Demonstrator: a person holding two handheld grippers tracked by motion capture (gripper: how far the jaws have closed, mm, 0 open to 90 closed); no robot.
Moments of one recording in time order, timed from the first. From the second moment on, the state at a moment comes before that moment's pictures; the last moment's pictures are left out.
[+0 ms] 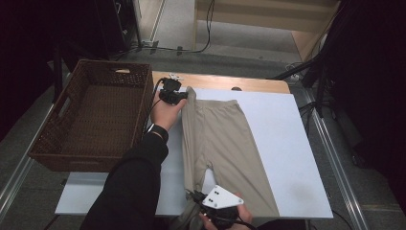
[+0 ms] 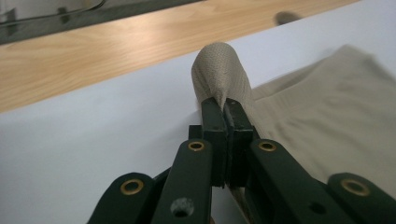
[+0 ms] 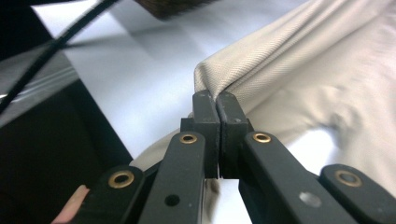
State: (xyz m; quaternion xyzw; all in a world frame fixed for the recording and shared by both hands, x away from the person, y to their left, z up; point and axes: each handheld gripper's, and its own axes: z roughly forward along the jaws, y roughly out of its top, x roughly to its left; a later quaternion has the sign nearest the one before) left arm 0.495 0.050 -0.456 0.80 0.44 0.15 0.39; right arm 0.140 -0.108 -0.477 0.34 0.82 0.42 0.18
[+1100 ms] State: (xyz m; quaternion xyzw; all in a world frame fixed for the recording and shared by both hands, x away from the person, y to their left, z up) left arm 0.493 -0.056 -0.451 0.79 0.40 0.08 0.45; right arm 0.113 -0.234 -0.484 0.47 0.77 0.38 0.21
